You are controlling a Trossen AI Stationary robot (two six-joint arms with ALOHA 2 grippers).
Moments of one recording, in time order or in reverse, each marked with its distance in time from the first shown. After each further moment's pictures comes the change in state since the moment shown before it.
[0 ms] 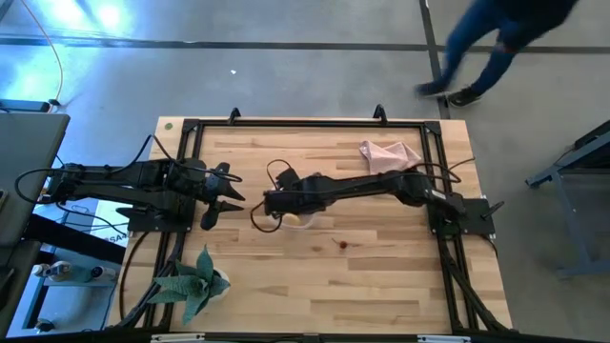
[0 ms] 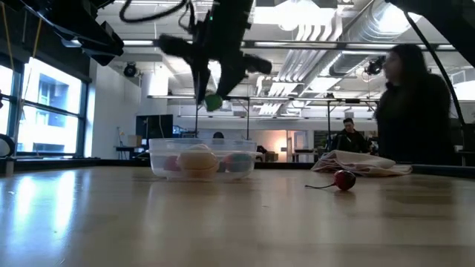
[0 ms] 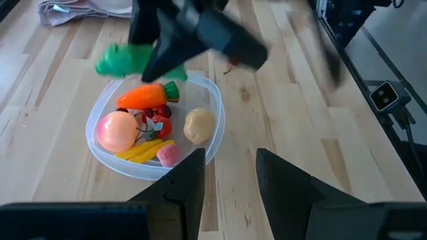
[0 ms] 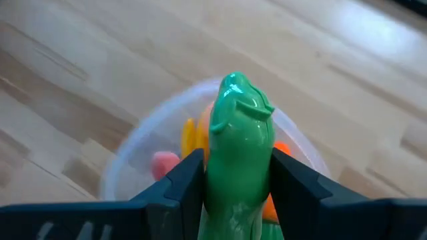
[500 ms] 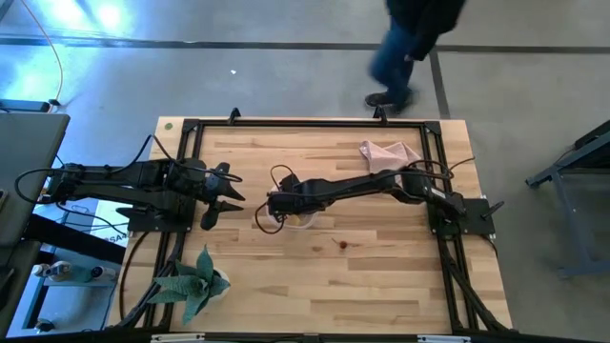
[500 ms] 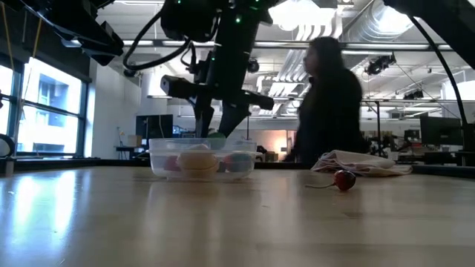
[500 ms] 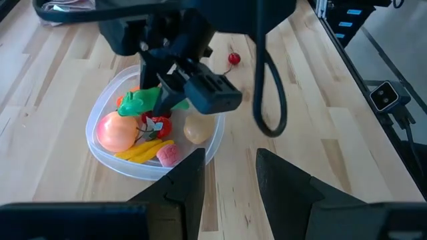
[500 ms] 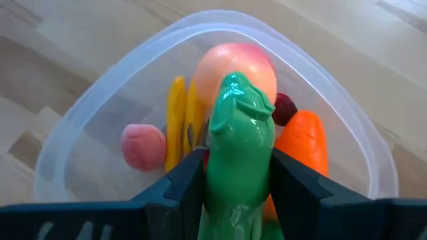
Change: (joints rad) left arm 0.000 0.000 0.000 0.000 0.000 0.000; right arm -0.044 0.001 -0.229 0.187 -0.138 -0.004
